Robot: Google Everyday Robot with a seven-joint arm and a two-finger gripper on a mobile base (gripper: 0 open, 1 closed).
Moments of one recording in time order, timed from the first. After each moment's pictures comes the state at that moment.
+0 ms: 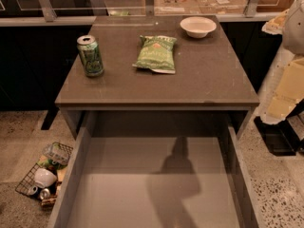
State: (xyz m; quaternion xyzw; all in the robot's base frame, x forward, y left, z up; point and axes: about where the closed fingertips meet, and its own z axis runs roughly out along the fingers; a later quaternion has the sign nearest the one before) arm 0.438 -0.211 0.995 -0.60 0.77 -0.06 0.19
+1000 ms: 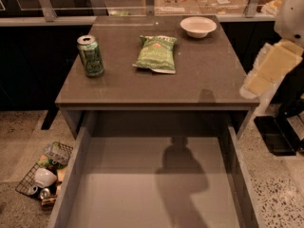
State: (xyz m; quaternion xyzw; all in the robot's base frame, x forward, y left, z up) arm 0.486 -0.207 1.007 -0.55 0.78 -0.05 0.29
